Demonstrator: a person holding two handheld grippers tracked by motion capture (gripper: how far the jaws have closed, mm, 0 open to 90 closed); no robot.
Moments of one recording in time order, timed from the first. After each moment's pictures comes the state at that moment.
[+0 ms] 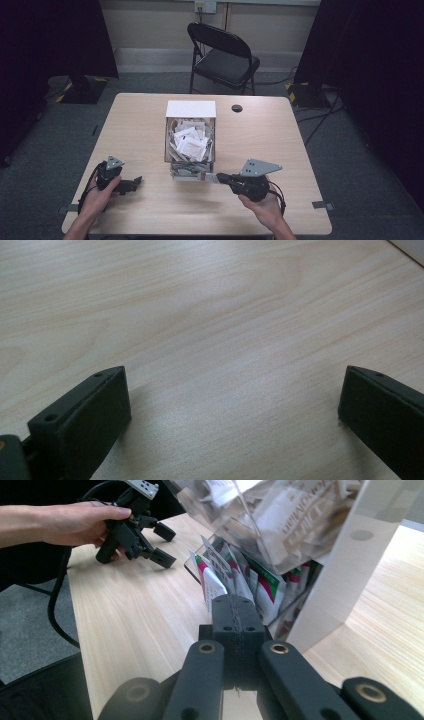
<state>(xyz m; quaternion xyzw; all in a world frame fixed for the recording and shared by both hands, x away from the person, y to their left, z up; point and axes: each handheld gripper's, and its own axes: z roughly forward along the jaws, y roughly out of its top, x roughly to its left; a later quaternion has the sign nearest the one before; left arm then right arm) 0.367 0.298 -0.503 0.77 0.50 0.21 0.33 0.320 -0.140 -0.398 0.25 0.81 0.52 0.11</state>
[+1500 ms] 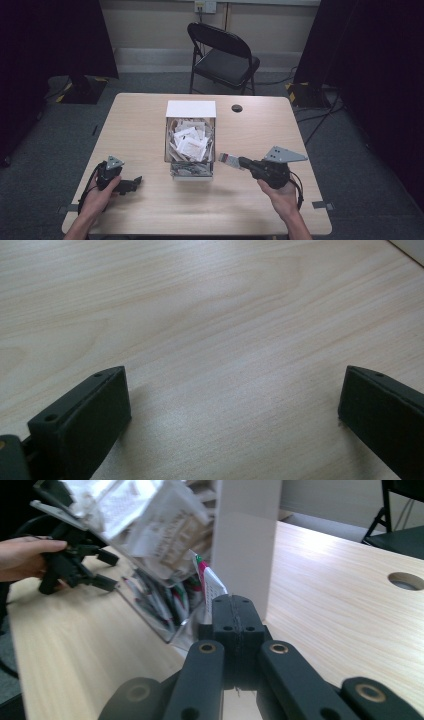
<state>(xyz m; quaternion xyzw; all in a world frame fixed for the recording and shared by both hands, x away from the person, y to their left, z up) 0.367 0.298 -0.504 0.77 0.50 0.21 0.33 0.344 -0.189 -0.385 0.32 0.77 0.53 0.16</state>
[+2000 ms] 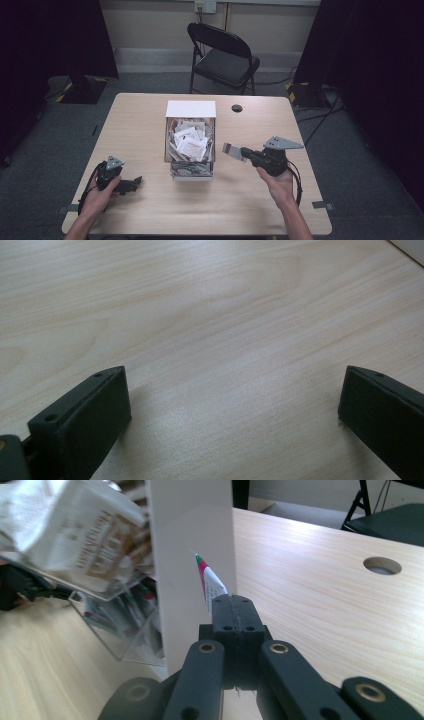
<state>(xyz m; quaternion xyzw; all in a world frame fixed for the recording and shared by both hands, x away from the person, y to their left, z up) 0.367 0.298 -0.503 0.77 0.50 0.21 0.33 0.381 -0.193 -0.396 0.37 0.76 0.51 0.16</state>
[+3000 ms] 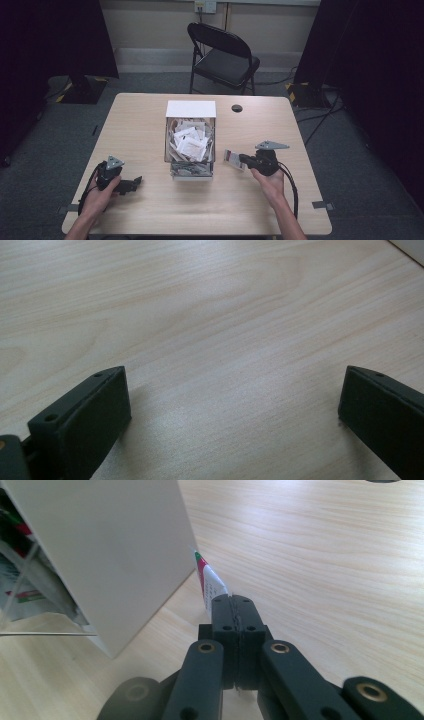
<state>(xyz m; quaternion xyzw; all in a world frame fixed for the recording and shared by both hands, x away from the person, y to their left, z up) 0.367 0.298 -0.504 0.77 0.51 0.21 0.33 0.411 -0.192 -0.456 0.44 0.77 0.45 0.13</state>
